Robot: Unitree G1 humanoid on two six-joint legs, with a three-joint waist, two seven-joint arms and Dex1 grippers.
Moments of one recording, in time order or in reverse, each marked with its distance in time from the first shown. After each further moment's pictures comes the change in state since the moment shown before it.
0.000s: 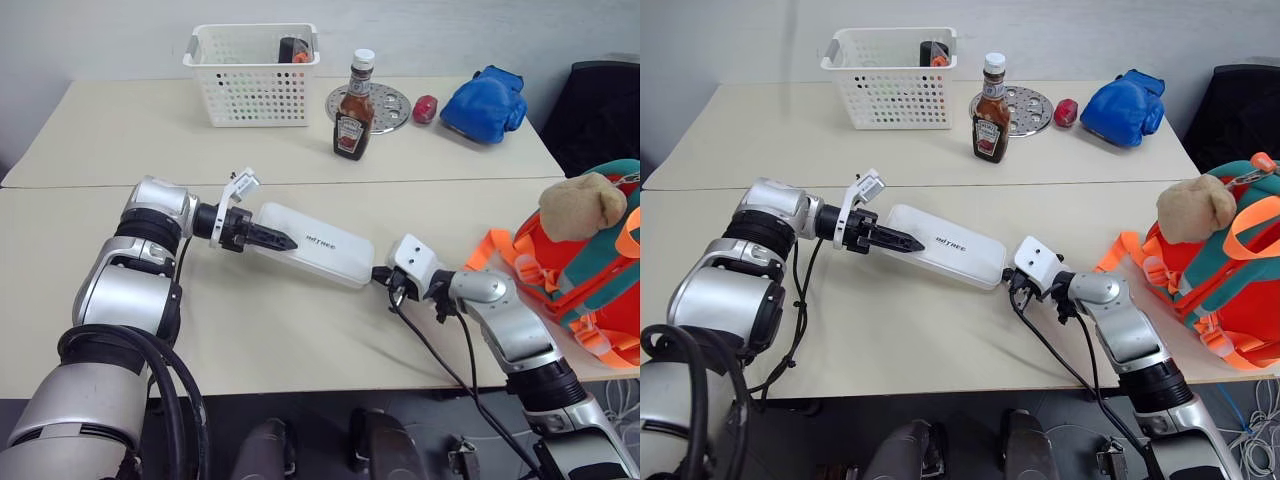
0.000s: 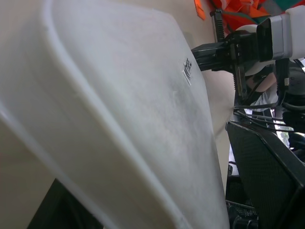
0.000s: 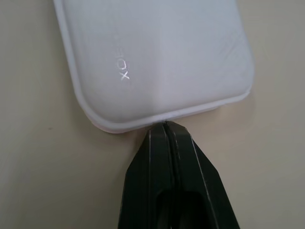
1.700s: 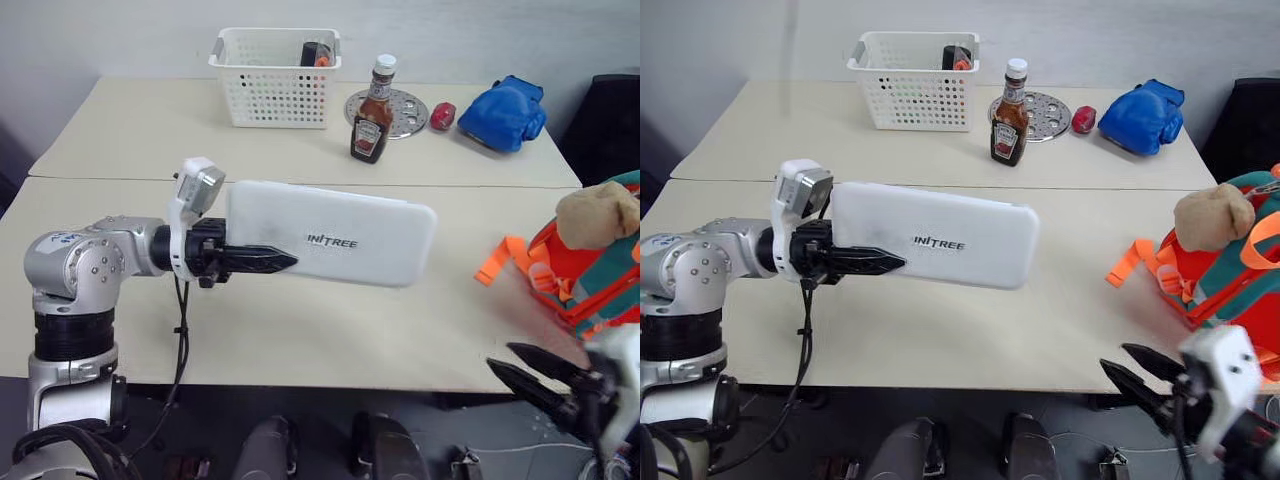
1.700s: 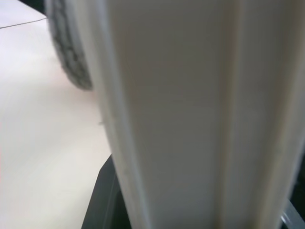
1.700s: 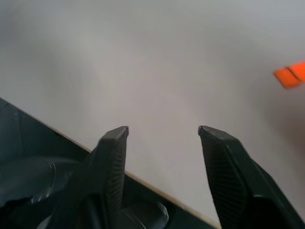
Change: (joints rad) left arm 0.610 0.173 0.436 -1.326 -0.751 0.366 0.305; right arm 1.064 0.020 -1.298 -0.905 0.903 0.569 -0.013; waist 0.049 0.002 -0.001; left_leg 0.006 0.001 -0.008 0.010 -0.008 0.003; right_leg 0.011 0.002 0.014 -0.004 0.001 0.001
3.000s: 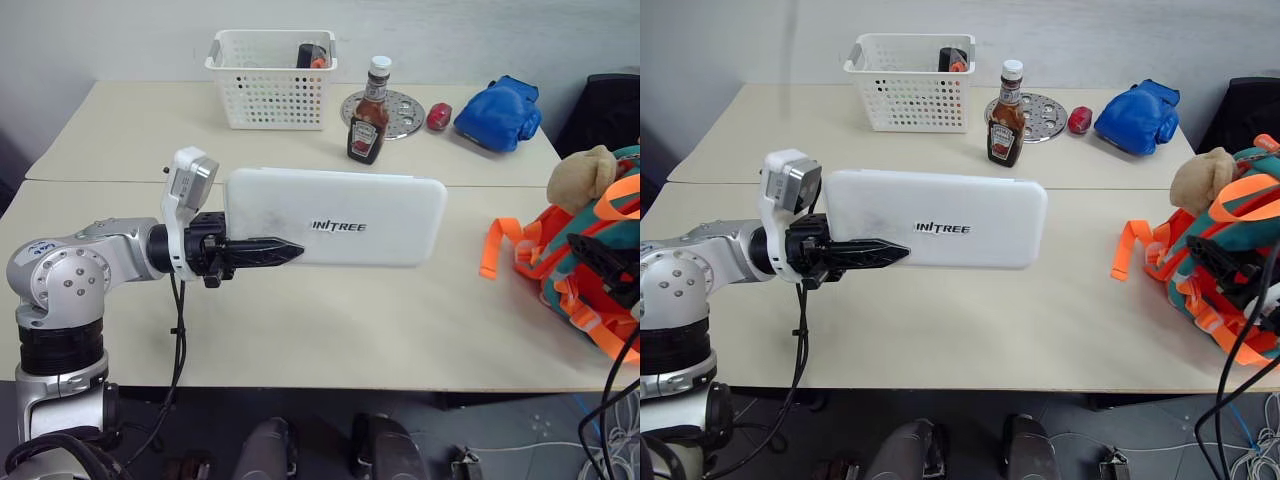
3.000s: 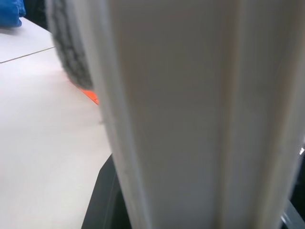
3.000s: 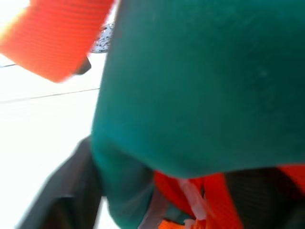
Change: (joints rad) left arm 0.034 0.019 0.041 -0.062 -0.206 -0.043 0.257; right arm -0.650 -0.297 0.366 0.834 0.023 -0.242 -0.387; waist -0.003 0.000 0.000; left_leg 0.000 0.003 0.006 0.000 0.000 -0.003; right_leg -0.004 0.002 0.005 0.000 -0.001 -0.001
